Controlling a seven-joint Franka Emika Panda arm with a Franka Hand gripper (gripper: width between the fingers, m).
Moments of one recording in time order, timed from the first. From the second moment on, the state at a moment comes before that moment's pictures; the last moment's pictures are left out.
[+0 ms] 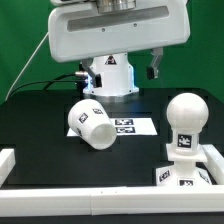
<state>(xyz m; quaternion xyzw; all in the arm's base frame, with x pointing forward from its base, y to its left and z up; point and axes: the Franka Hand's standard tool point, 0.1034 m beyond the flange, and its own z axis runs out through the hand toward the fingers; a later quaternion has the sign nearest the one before) 0.580 -0.010 0.161 -1.00 -0.05 -0.01 0.06</state>
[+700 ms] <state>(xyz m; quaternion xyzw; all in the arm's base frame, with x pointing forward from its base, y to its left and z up) 0.542 -0.063 0.115 -0.99 -0.13 0.02 0.03</state>
